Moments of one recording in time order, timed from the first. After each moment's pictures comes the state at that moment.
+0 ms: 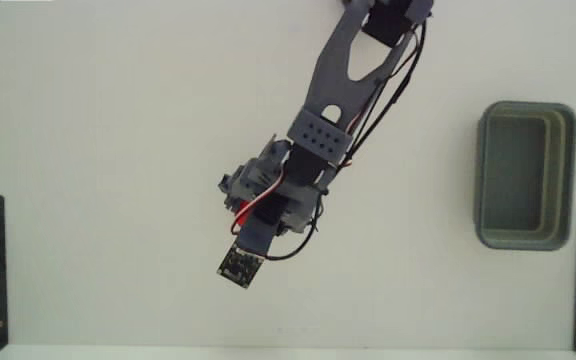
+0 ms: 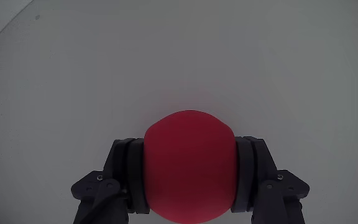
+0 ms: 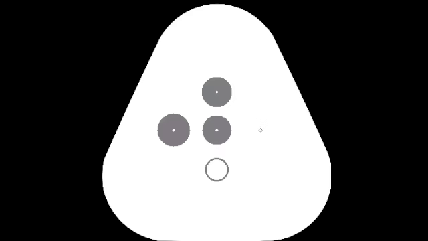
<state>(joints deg) 27.4 82.4 85.1 57.0 -0.3</state>
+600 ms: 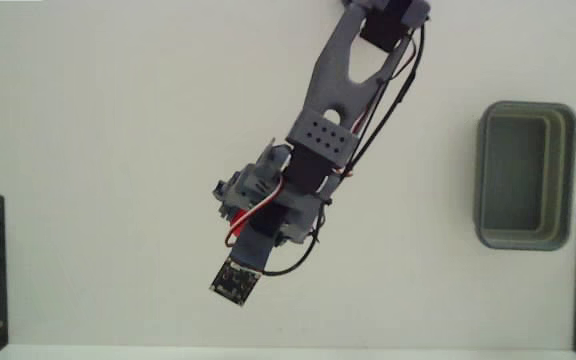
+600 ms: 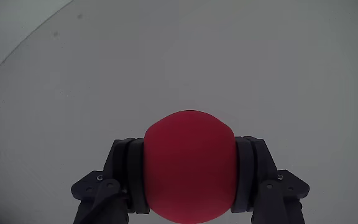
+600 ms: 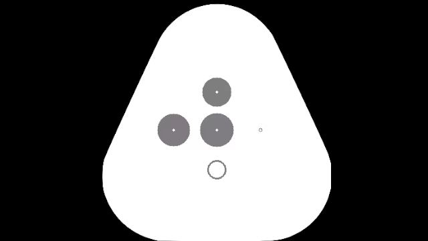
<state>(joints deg) 27.4 79.5 62.1 76.1 -0.3</state>
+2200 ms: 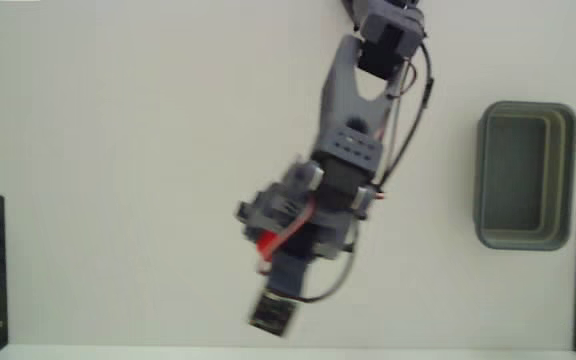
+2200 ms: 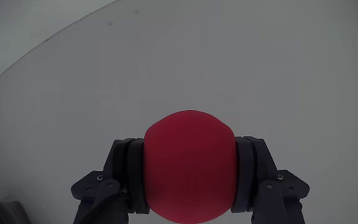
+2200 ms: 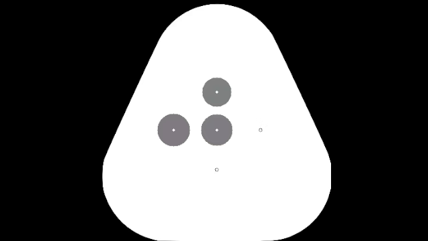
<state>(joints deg) 19.3 68.4 33.0 95.6 -0.2</state>
